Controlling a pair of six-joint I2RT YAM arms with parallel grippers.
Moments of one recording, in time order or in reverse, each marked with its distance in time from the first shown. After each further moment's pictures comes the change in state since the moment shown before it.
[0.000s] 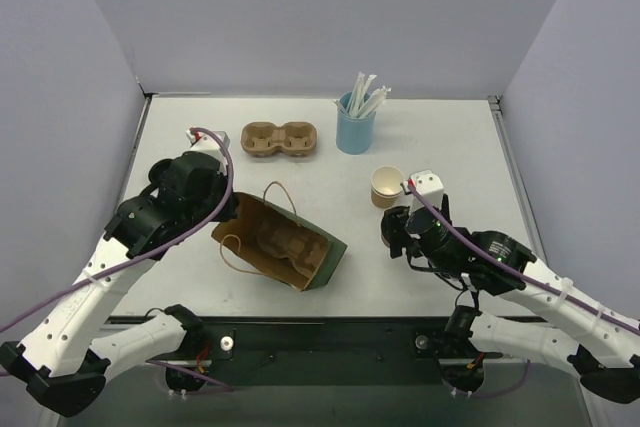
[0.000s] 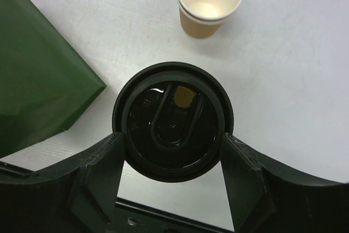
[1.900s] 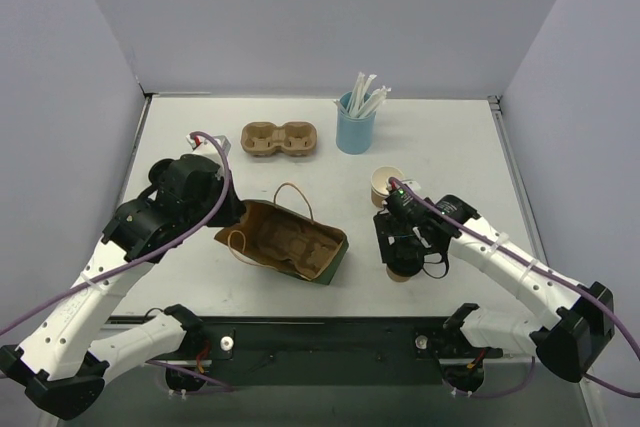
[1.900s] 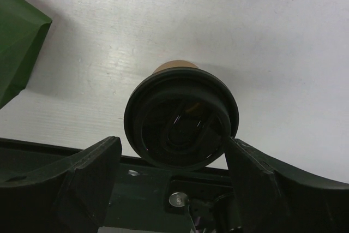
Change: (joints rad) left arm 0.000 -0.014 -0.011 -0.016 0.111 -0.077; right arm -0.291 0.306 -0.059 -0.113 -0.369 0.045
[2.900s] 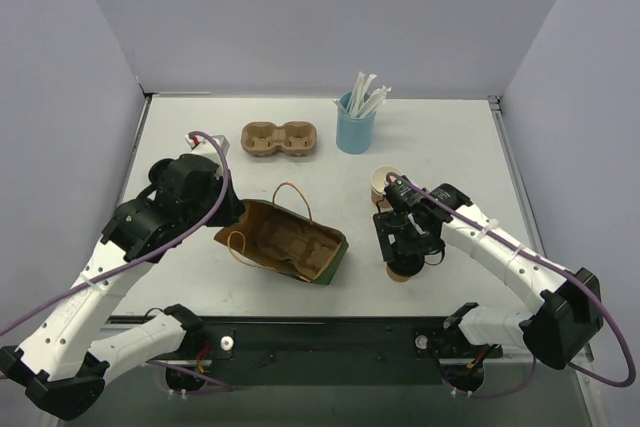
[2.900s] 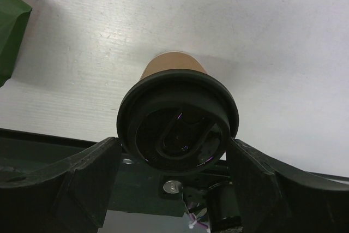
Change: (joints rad) left arm 0.006 -0.003 0.000 0.000 -0.001 0.000; right arm -0.068 0.091 0.045 -0.051 -0.077 -0.074
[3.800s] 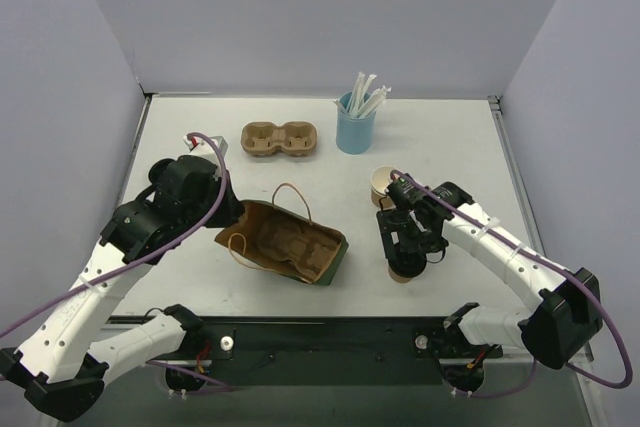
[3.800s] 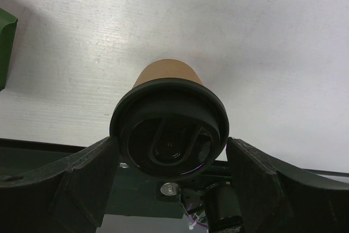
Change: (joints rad) left arm 0.001 -0.010 -0.006 -0.001 0.001 -0.011; right arm -0.032 0.008 -0.002 -0.001 0.022 0.004
